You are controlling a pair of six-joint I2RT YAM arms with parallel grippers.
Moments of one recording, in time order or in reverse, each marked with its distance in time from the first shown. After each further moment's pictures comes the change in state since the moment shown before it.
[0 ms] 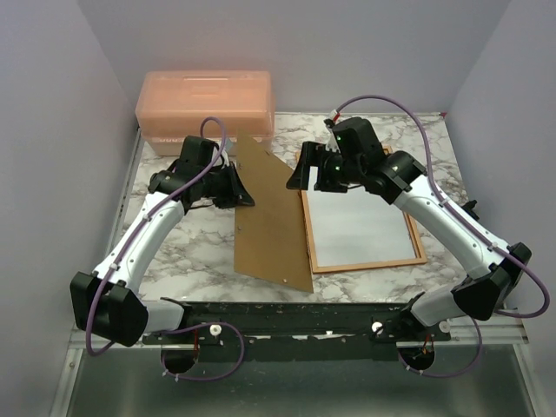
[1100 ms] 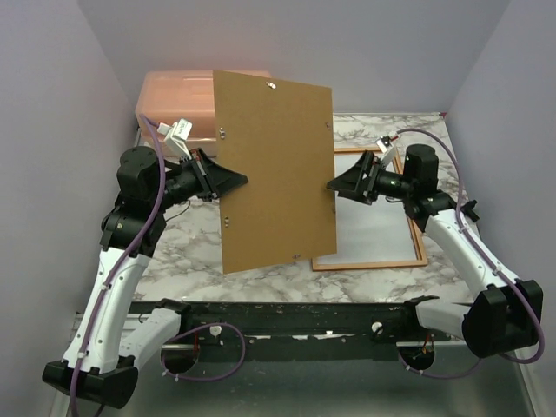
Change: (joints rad) left arm 0.081 -0.375 0.006 0.255 0.179 -0.153; right arm -0.484 -0.253 -0.662 0.629 -0.668 0.106
